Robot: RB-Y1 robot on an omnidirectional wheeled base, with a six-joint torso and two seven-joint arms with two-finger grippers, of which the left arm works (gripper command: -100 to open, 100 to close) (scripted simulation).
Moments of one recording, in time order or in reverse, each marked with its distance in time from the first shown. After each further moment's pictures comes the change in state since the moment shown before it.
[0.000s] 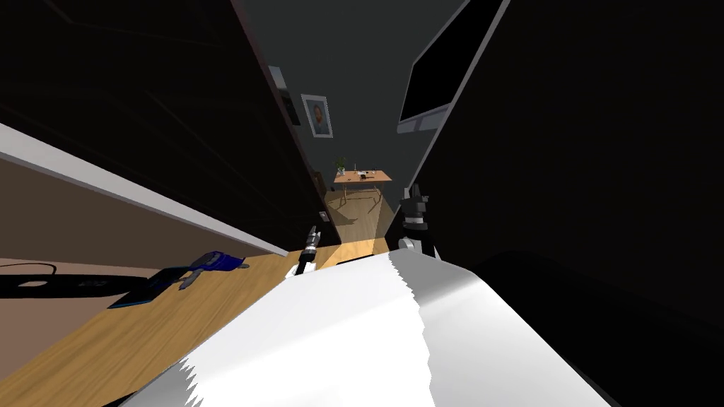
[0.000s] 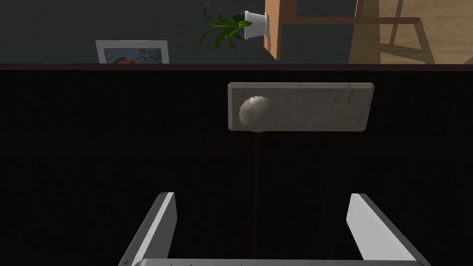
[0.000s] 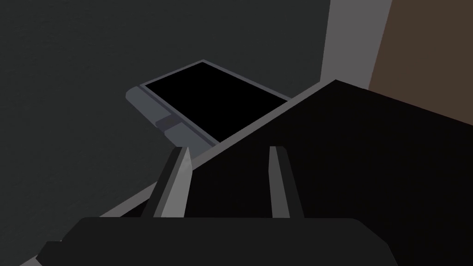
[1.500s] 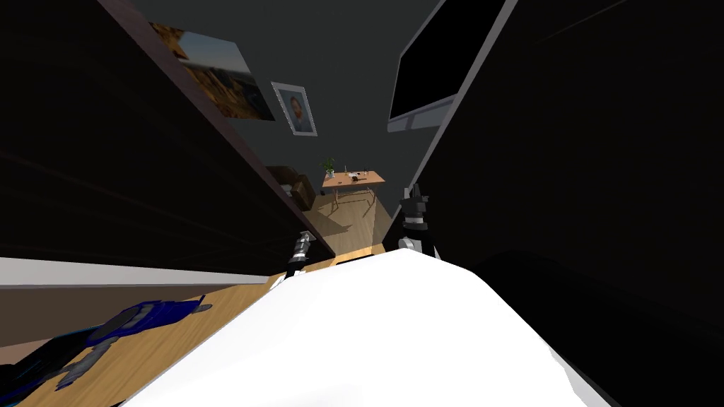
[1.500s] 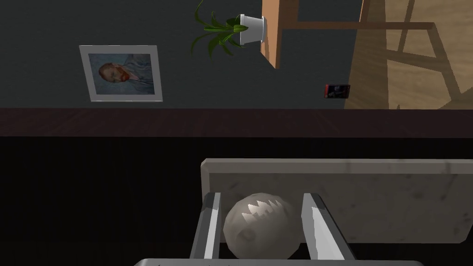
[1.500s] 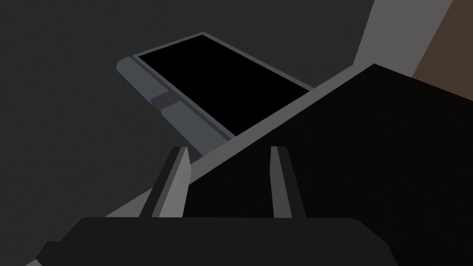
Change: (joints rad) arm 0.046 0.076 0.055 0.041 0.044 -0.052 0.043
